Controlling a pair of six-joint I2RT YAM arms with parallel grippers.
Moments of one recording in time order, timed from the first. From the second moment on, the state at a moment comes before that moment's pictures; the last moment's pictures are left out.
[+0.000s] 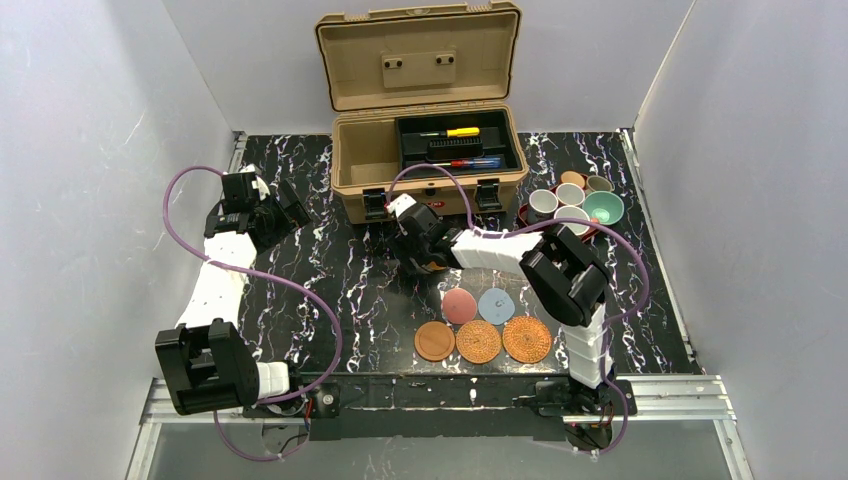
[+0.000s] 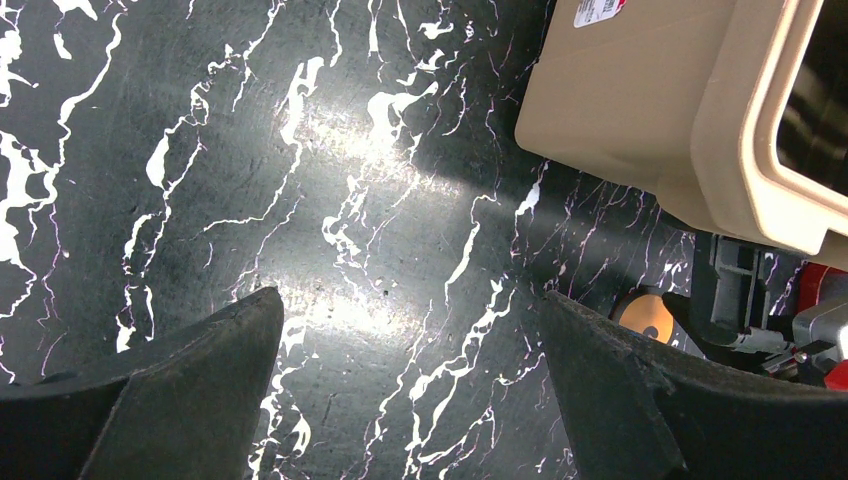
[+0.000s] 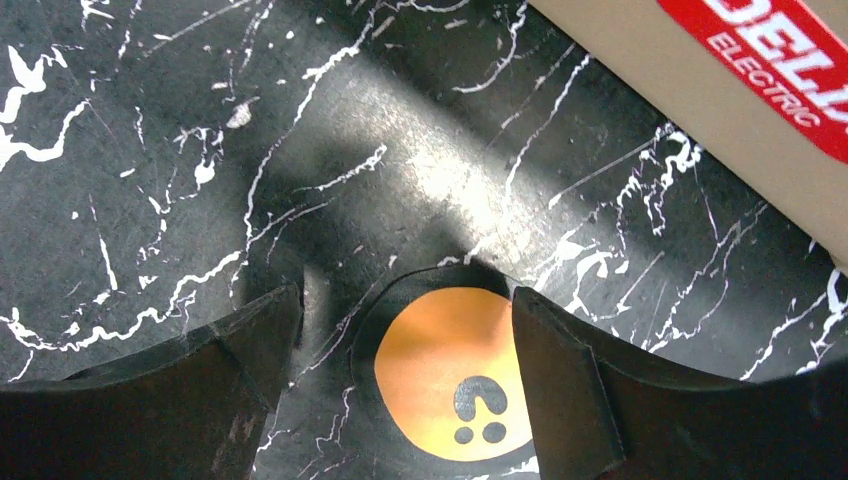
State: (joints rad) left arm 0.14 1.29 1.02 -0.58 0.15 -0.42; right arm 0.90 1.99 1.30 -0.16 0.22 0.07
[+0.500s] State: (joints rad) left arm 0.14 1.29 1.02 -0.58 0.15 -0.42; right arm 0.85 2.01 1.30 -0.09 0.06 0.02
